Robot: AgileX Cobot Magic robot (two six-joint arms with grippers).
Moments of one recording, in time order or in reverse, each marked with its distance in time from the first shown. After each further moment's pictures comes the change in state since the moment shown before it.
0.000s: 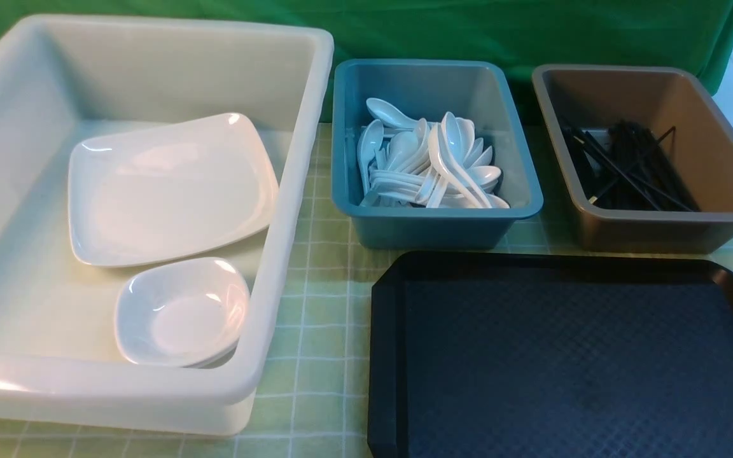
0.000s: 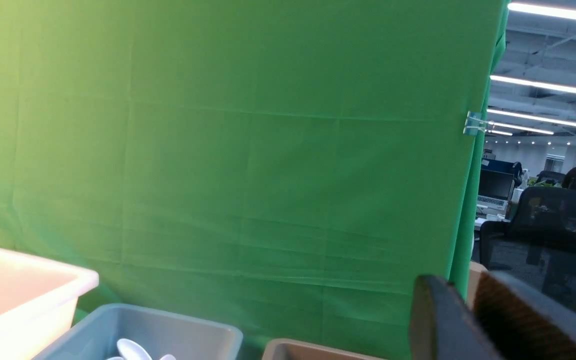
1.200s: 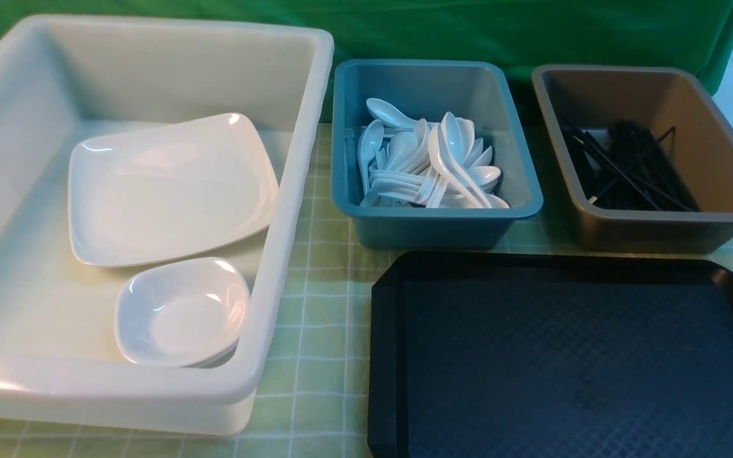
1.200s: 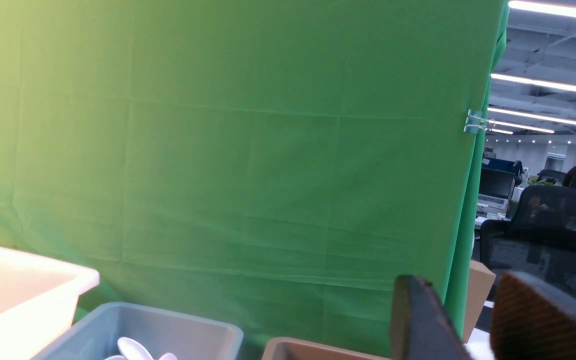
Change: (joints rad) right arm 0.000 0.000 0.001 0.000 0.003 0.001; left arm 0.407 -0.205 0.537 0.204 -0.192 0.003
